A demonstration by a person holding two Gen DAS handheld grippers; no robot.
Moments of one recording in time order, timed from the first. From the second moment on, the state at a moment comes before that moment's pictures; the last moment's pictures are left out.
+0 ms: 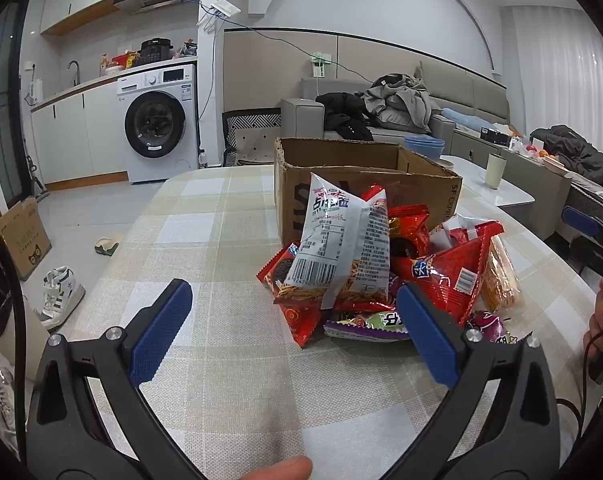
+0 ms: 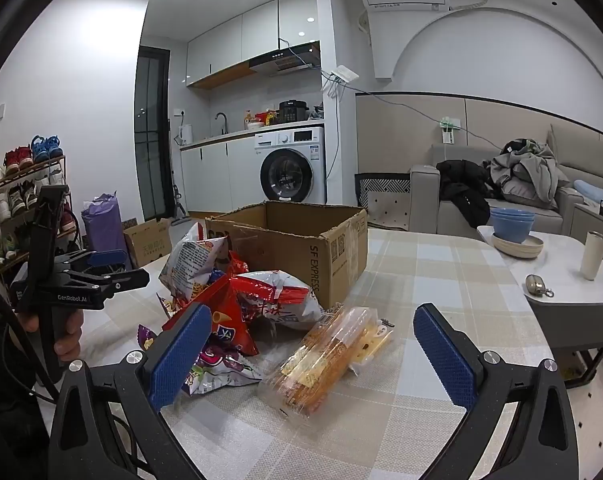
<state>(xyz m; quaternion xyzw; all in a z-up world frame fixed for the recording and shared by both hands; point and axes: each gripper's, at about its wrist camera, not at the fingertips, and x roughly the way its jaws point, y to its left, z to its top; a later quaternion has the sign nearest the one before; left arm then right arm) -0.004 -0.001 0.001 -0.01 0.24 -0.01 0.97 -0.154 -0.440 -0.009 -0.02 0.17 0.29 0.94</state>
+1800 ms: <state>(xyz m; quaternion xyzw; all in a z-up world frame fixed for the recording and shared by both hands) 0.048 -0.009 -0.002 -0.04 0.31 -0.01 0.95 -0.075 -0.421 -0.049 0.03 0.38 0.26 0.89</state>
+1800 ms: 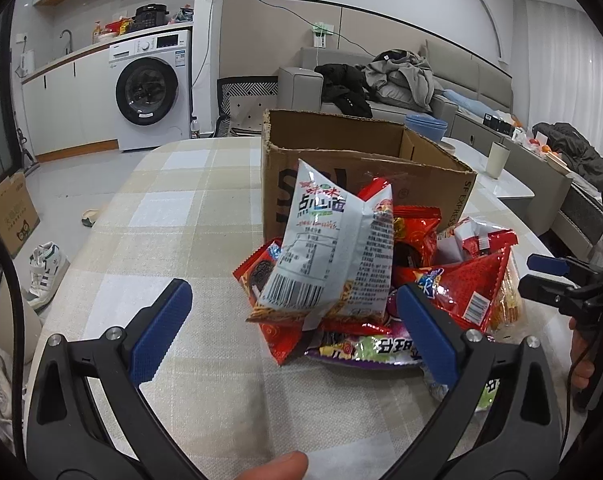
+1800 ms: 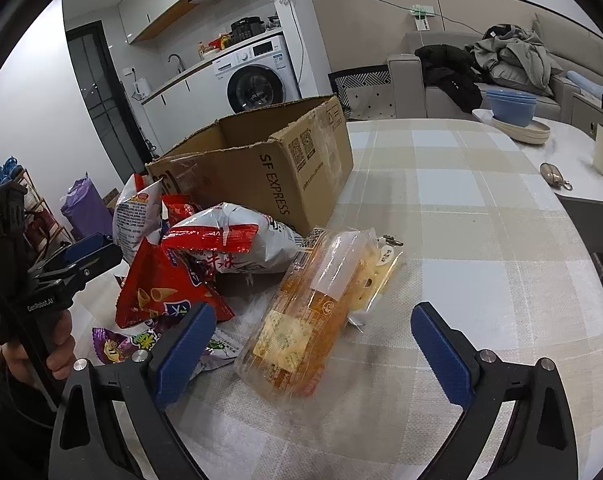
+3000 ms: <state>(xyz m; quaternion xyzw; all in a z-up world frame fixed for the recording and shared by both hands) 0.075 -0.022 -0.006 -0.03 0.30 -0.06 0.95 -0.075 -0.443 -0.064 0.09 0.40 0.26 0.87</state>
